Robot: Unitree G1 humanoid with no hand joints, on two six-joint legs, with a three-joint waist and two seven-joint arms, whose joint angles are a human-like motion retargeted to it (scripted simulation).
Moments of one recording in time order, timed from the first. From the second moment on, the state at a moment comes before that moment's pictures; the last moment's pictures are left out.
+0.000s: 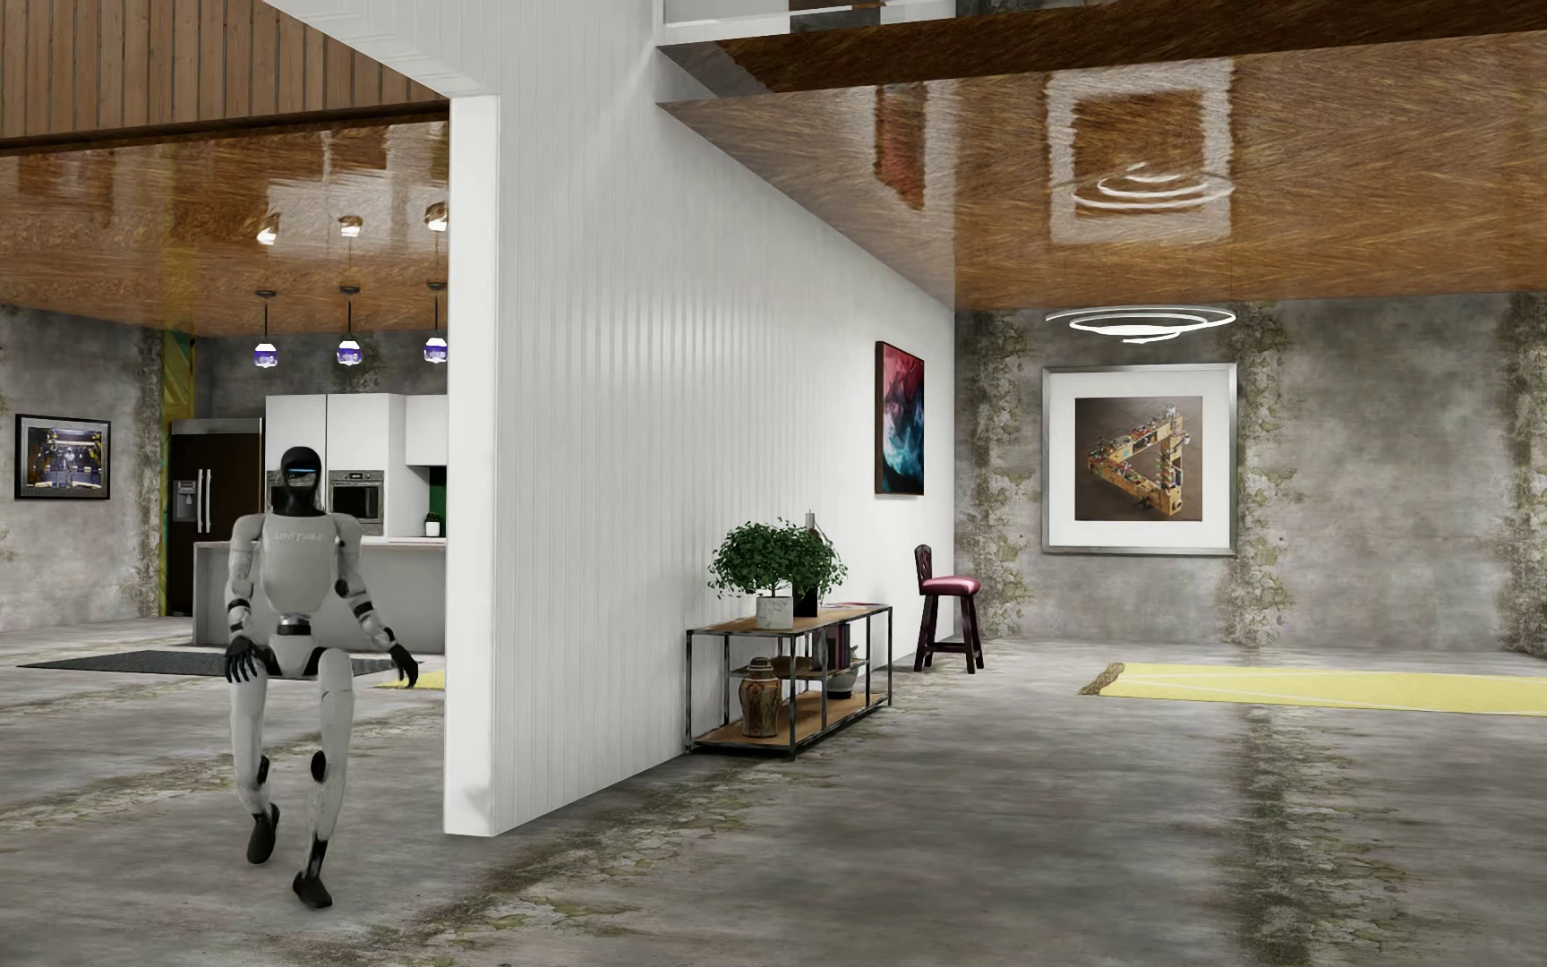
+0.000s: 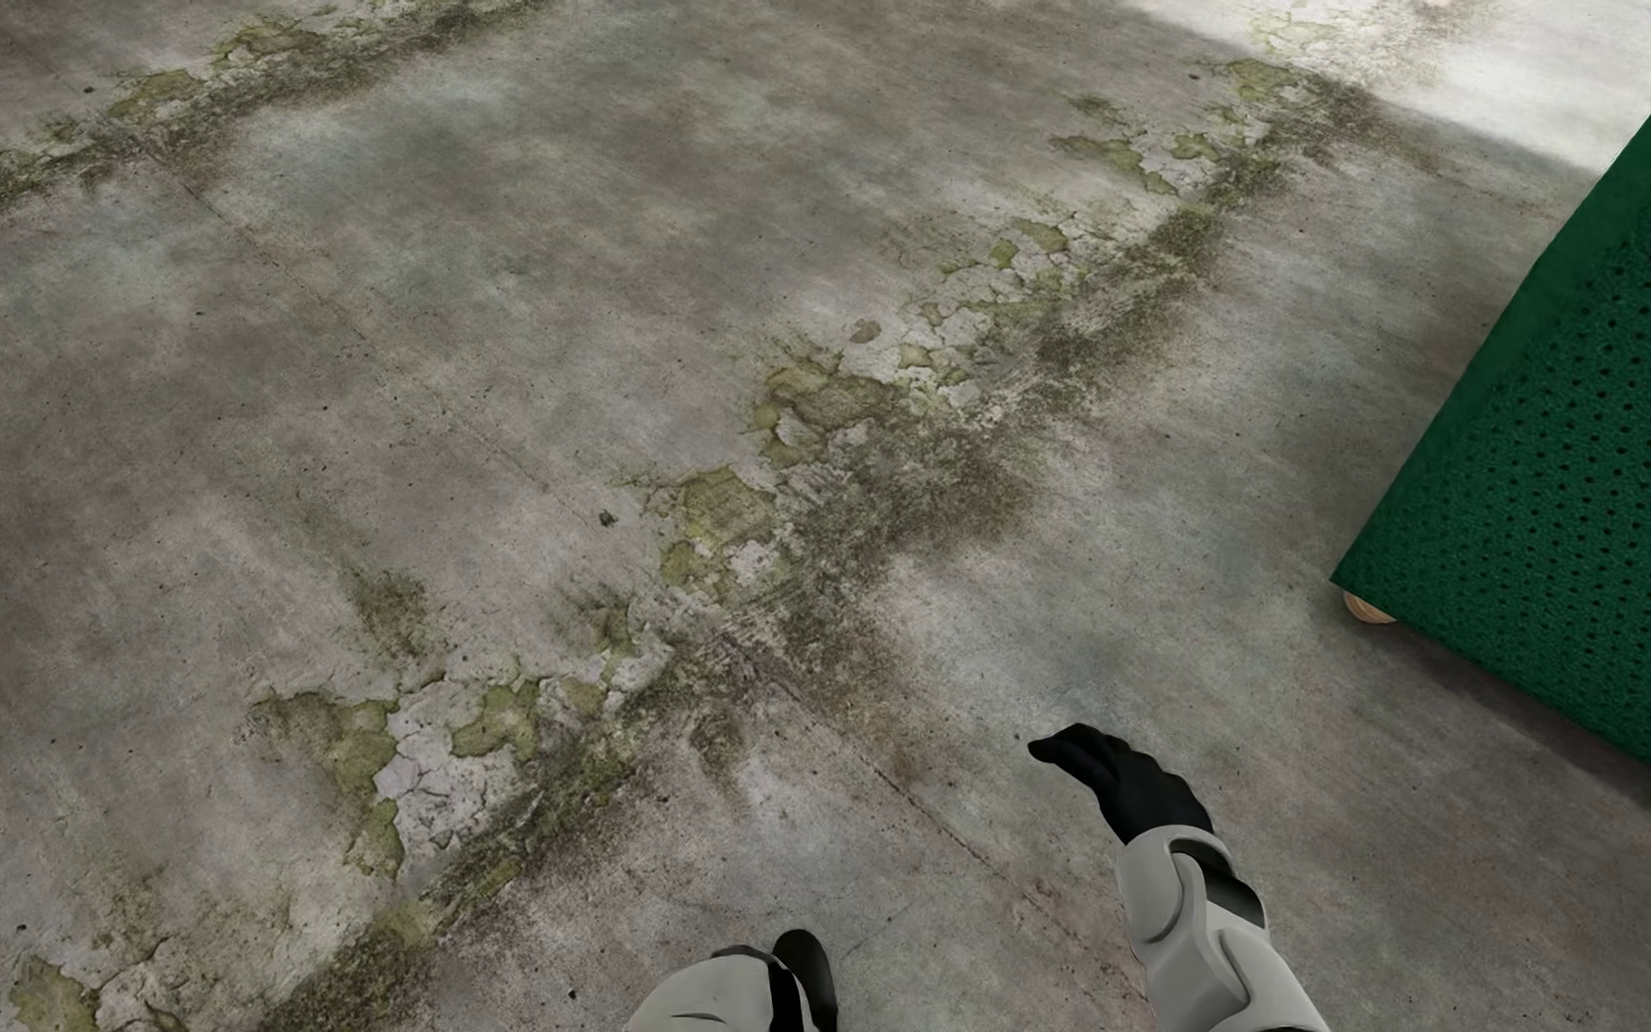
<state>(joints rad) -0.47 0.30 0.12 0.08 -0.04 0.02 0.36 -0.22 0.16 0.51 0.71 0.29 -0.13 0.07 -0.14 0.07 -0.11 0.18 -0.02 0.41 0.10 0.65 0.60 1.09 -0.90 0.45 0.13 0.03 -0.07</state>
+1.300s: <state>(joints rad) -0.49 0.30 0.11 0.15 -0.03 0.03 0.40 -0.25 0.18 0.46 0.58 0.55 -0.10 0.09 -0.20 -0.01 -0.11 0.21 0.02 0.18 0.05 0.77 0.57 1.38 -0.80 0.30 0.16 -0.30 -0.12</state>
